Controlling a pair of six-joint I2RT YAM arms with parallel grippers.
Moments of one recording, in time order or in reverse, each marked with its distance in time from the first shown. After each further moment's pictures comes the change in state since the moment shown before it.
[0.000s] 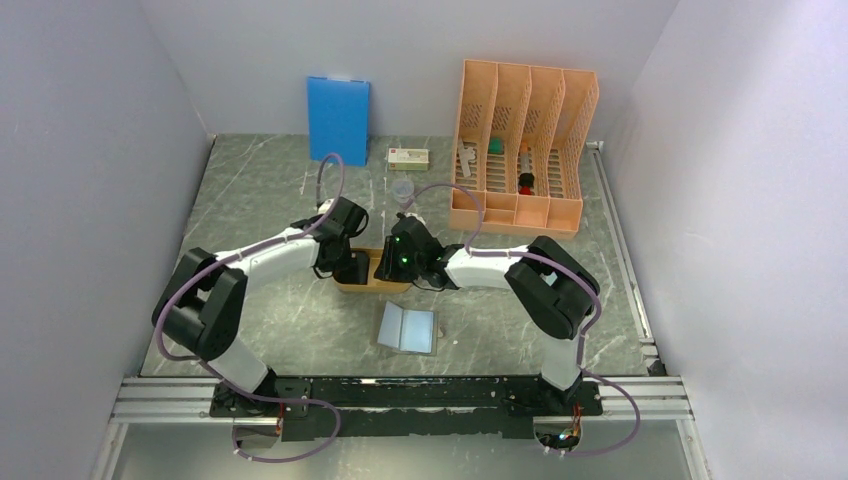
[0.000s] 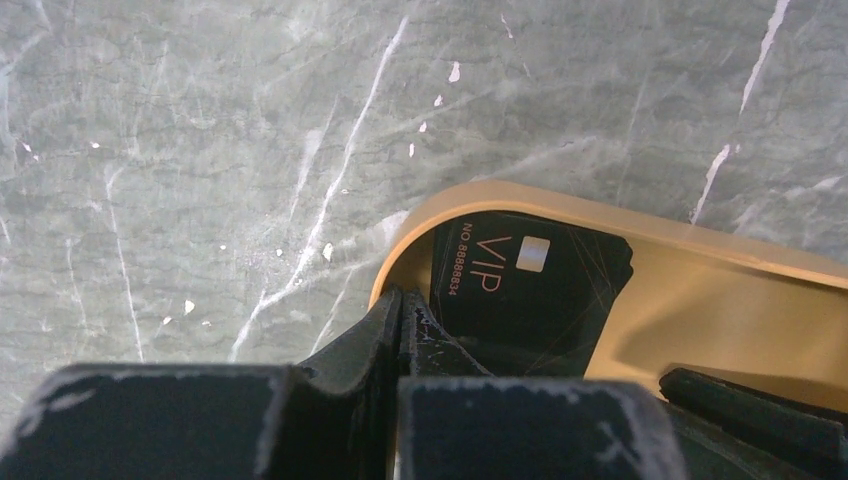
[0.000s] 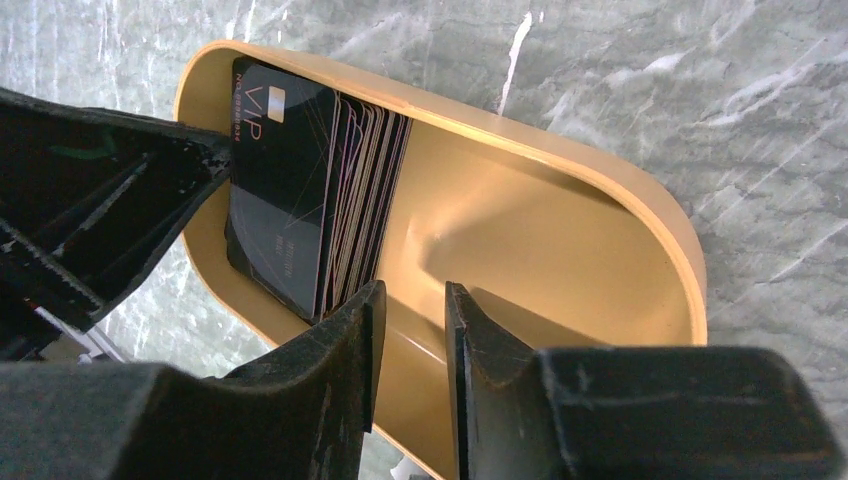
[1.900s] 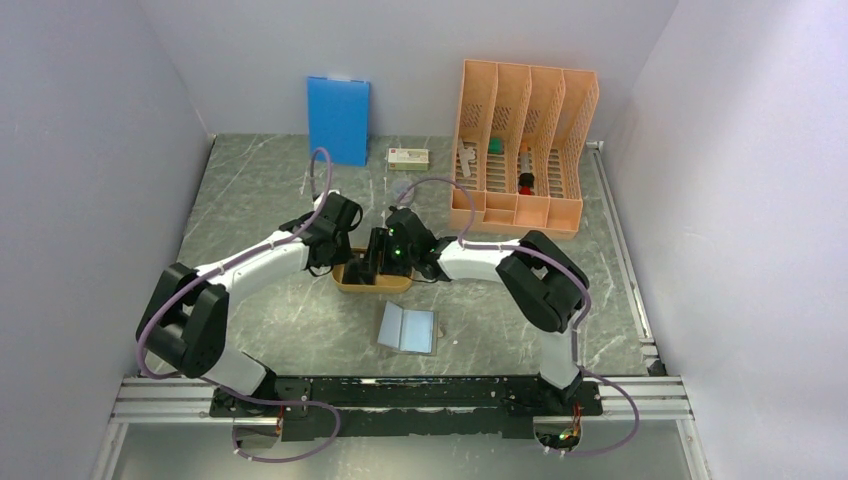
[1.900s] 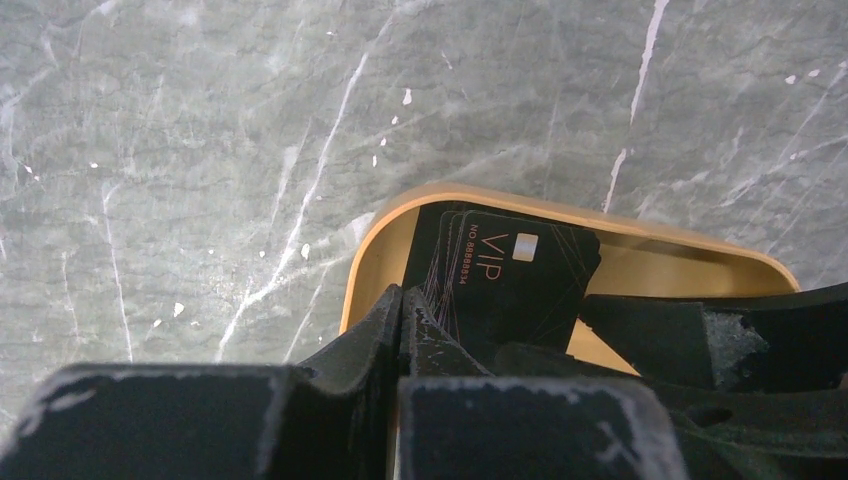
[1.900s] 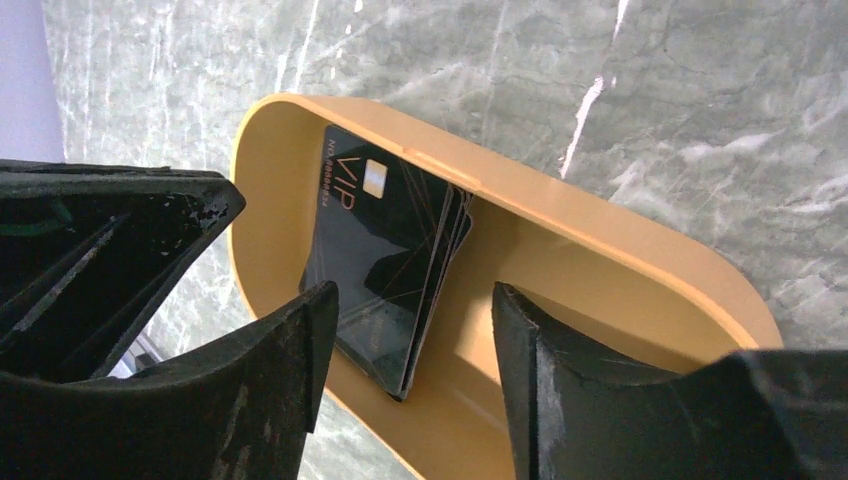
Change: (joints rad) left arm 0.004 -0.094 -0.003 0.027 0.043 0.006; right arm -0.011 0.065 0.094 -0.002 -0.067 0.014
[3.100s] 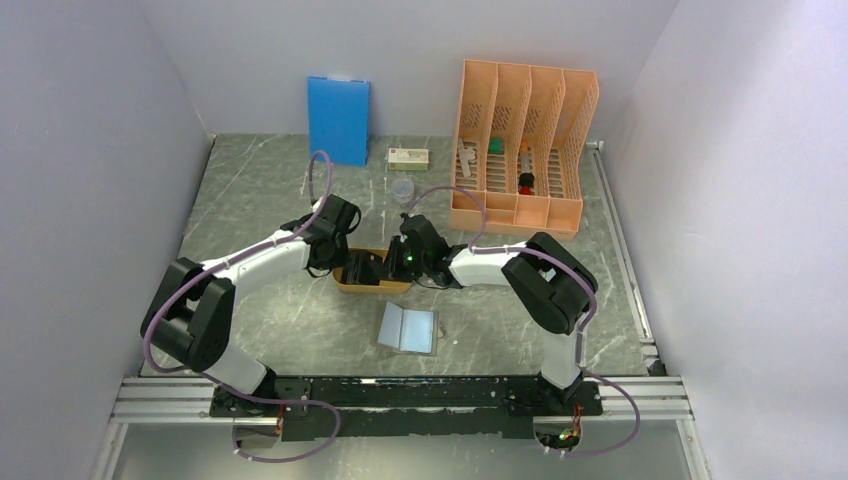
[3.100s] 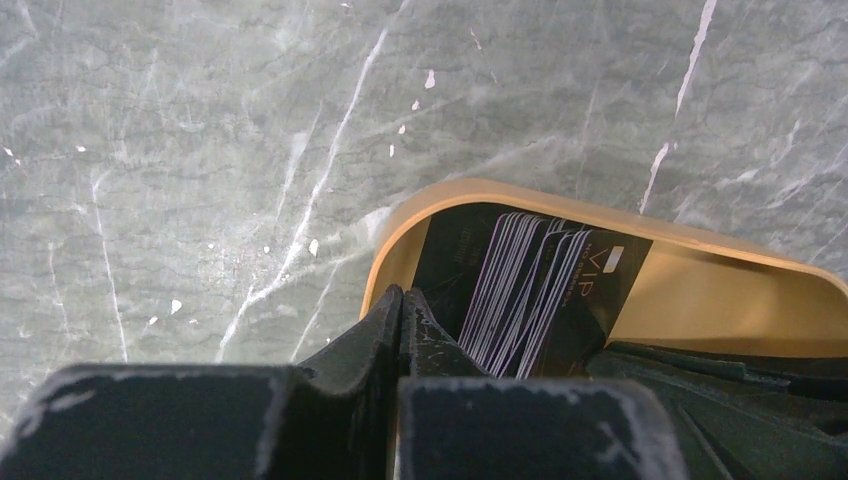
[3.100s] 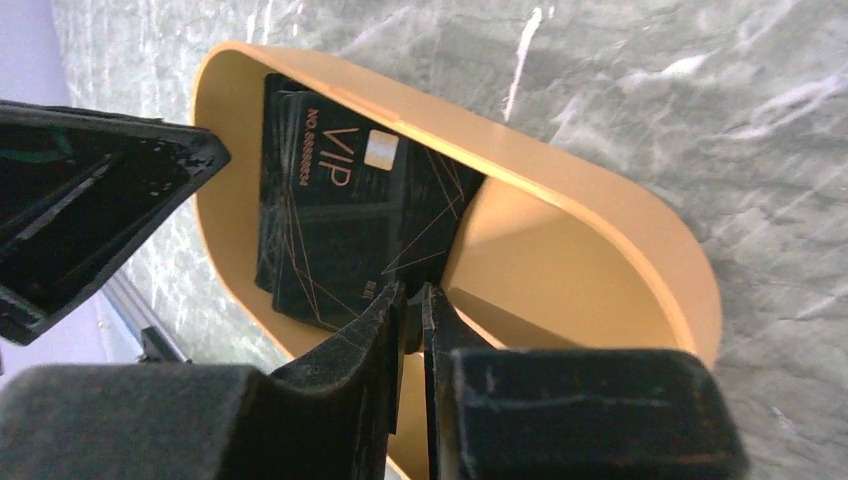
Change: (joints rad) left arm 0.022 0.035 -0.016 0.001 0.019 -0.010; right arm -0.035 -0.039 -0.132 0.103 -0.058 0.016
